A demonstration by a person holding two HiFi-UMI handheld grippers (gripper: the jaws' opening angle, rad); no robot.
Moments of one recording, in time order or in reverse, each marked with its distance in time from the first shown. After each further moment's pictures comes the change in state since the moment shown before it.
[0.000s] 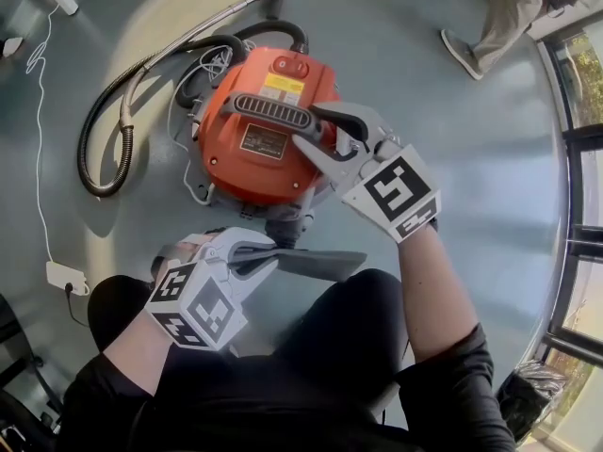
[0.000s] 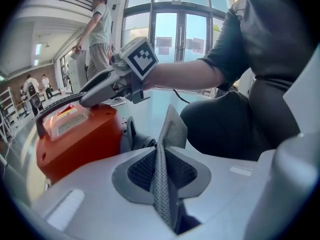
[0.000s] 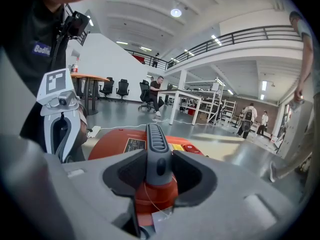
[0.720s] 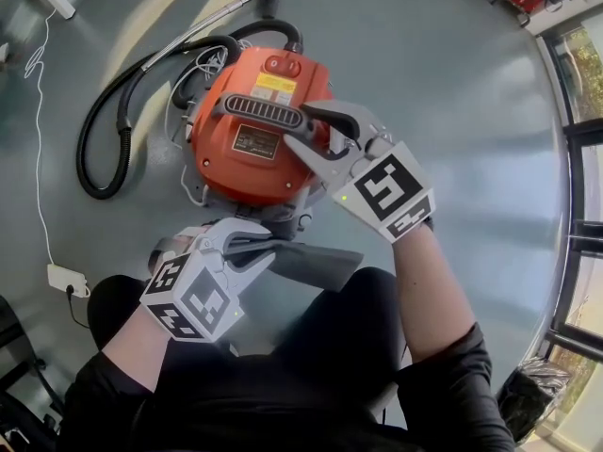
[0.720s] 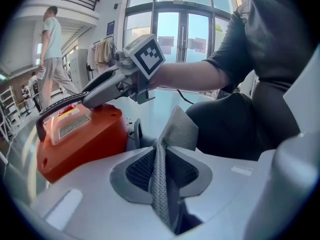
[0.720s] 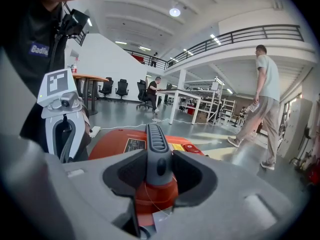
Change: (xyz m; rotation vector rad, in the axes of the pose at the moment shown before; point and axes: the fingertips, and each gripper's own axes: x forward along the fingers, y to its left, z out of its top) left arm 0.003 0.013 0.004 -0.011 0.008 0.012; right arm 0.001 0.001 0.000 0.014 0.008 -0.001
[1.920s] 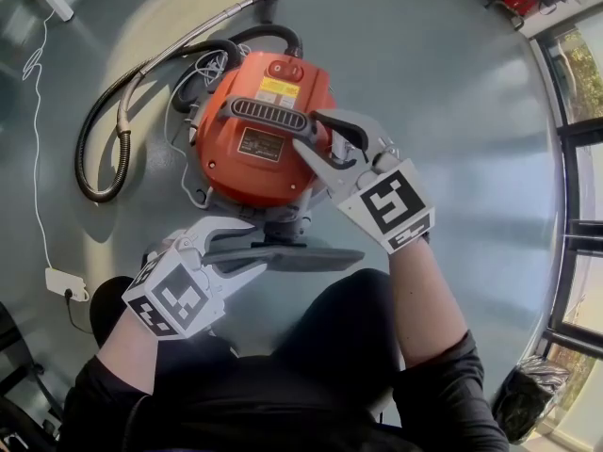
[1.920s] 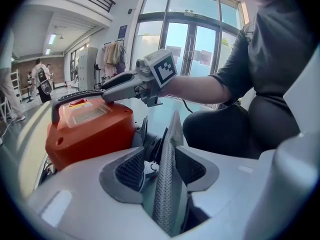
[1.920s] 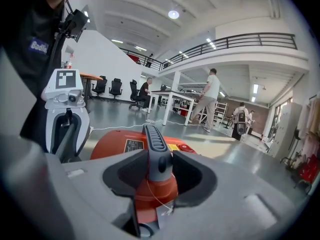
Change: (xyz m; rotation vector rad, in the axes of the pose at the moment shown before) left arm -0.025 0.005 -0.007 -0.107 -0.089 -0.017; right arm -0.011 -0.002 0.002 -0.001 -0.017 -0.092
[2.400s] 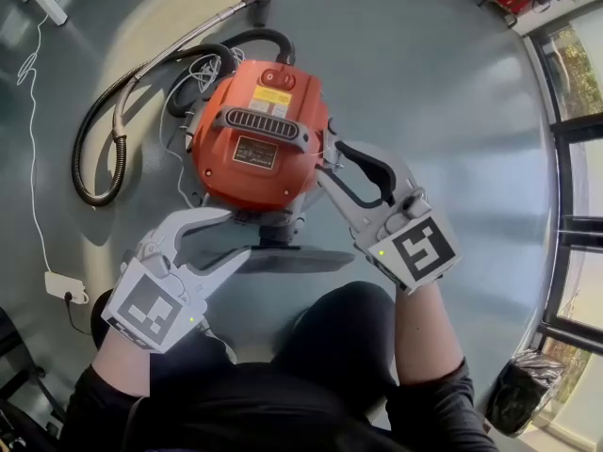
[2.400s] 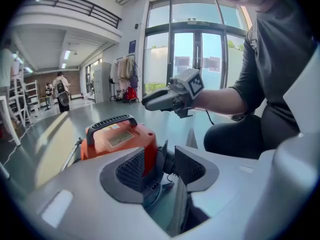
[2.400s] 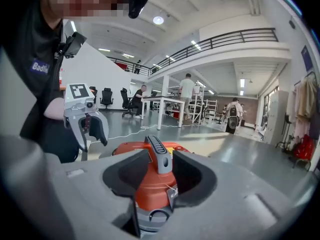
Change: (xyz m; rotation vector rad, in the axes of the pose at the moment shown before) left arm -0.050 0.031 0.048 0.008 -0.126 0.169; right arm -0.063 0.004 0.028 0.133 -0.072 -0.062
